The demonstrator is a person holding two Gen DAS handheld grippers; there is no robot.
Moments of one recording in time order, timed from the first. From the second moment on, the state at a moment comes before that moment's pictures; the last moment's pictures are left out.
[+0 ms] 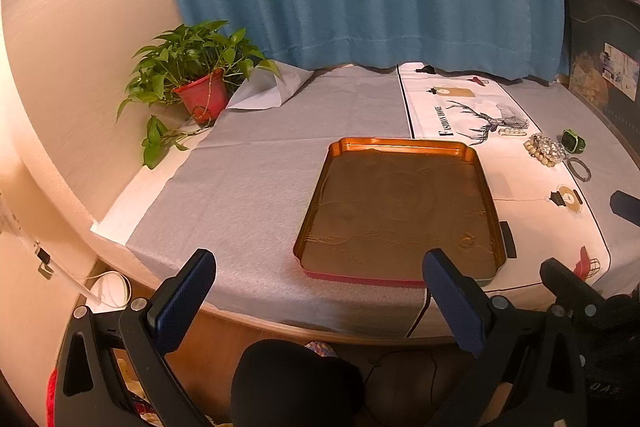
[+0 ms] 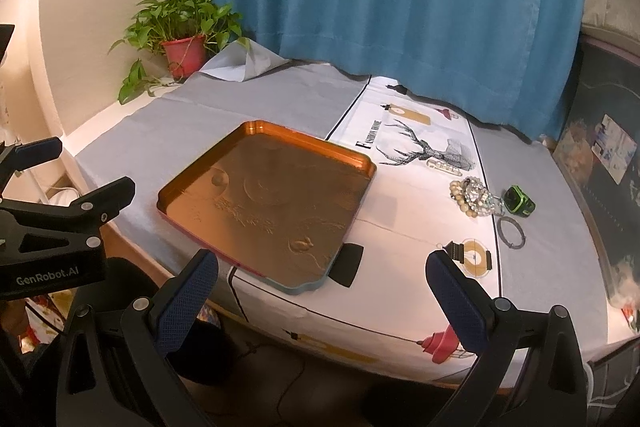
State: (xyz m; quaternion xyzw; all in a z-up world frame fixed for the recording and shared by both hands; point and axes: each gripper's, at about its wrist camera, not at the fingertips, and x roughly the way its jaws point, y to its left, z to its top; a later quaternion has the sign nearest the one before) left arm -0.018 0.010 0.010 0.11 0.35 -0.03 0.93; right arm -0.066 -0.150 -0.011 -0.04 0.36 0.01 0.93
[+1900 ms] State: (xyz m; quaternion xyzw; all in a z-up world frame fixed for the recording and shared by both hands) left arm -0.021 0.025 0.010 0.11 0.35 -0.02 0.93; right arm -0.067 -0.144 -0.004 -0.03 0.36 0.02 0.93
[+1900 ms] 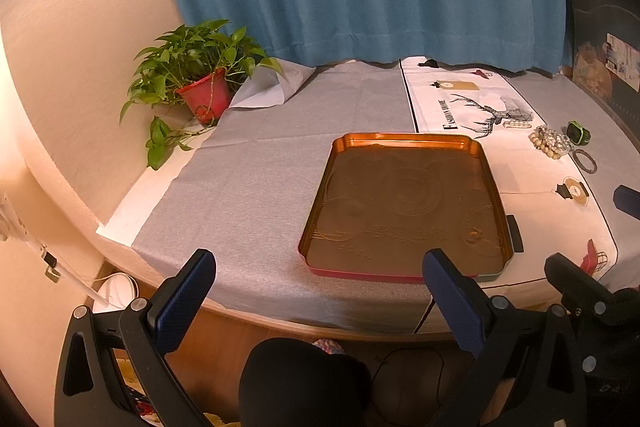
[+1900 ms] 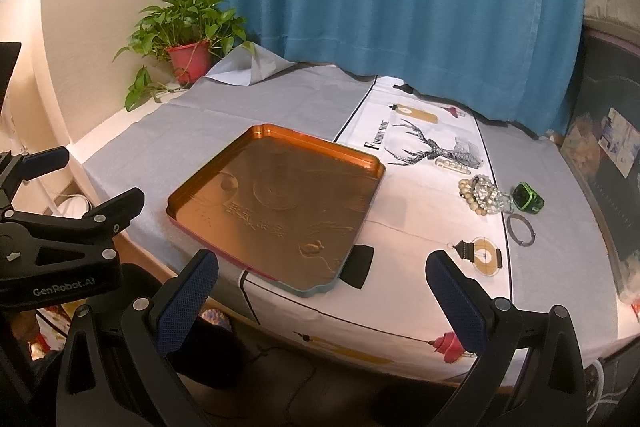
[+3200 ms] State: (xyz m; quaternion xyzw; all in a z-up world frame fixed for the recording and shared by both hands) left arm 0.173 -0.279 -0.052 0.23 0.44 -0.19 0.85; right arm -0.004 -0.453 -0.106 0.10 0.42 -0.16 0.89
